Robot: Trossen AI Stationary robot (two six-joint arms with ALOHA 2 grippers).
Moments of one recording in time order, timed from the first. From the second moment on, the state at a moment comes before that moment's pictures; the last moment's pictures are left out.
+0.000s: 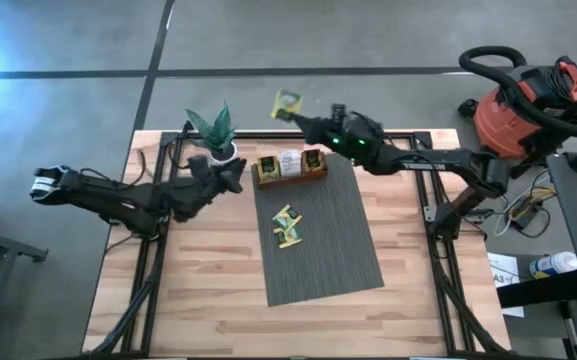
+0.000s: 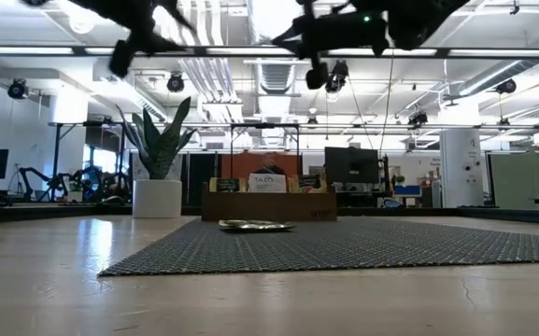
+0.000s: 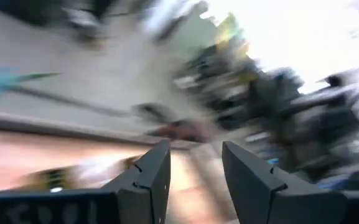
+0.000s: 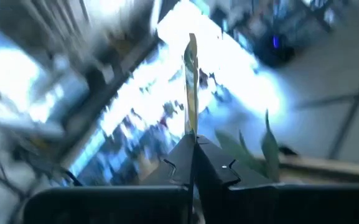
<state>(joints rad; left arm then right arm) -0.09 0.96 0.67 0.21 -0.93 -0.87 -0.36 1.60 1.08 0.69 0.16 0.93</state>
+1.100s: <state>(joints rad) 0.13 1.24 0.77 0.98 -0.45 -0.75 -0.19 1.64 1.08 0.95 0.34 0.96</state>
